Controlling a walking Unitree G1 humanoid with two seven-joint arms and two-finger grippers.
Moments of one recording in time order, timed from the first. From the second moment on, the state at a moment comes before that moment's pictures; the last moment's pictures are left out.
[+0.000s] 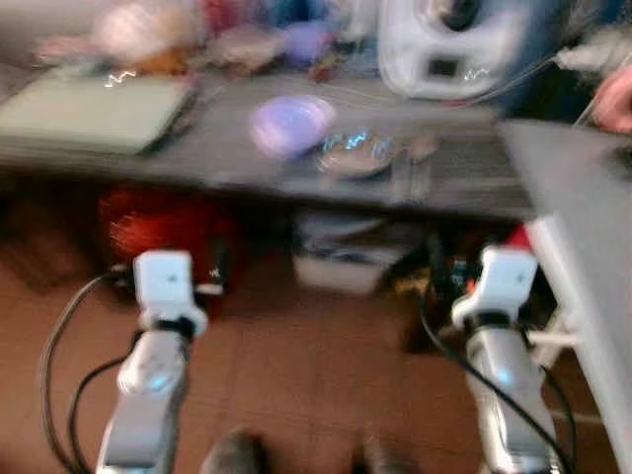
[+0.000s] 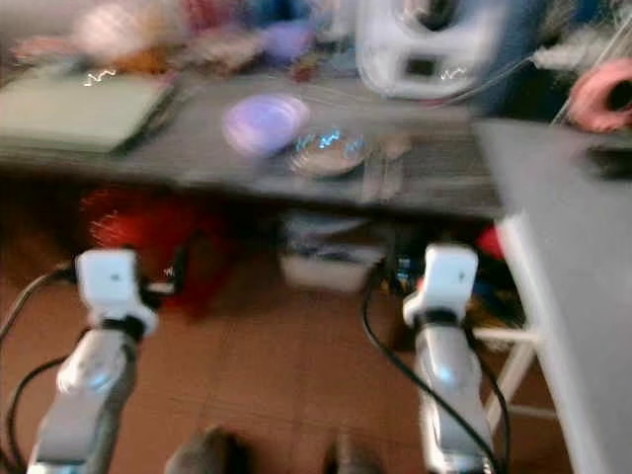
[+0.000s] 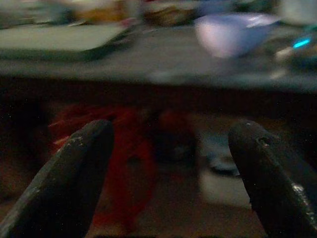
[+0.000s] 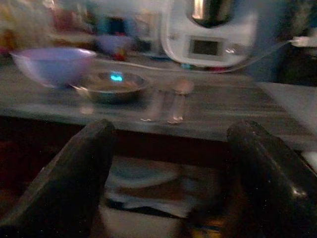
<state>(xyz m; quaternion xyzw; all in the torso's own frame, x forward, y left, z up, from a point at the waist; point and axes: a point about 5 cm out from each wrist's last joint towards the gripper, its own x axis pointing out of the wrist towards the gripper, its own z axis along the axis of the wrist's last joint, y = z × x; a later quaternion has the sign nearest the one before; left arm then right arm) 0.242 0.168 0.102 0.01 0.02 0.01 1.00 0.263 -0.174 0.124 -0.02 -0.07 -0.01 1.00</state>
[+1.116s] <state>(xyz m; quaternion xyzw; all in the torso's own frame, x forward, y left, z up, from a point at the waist) 0.245 0.143 0.114 -0.01 0.00 -0.06 1.00 0.282 -0.176 0.130 -0.03 -0.08 0.00 1.00</state>
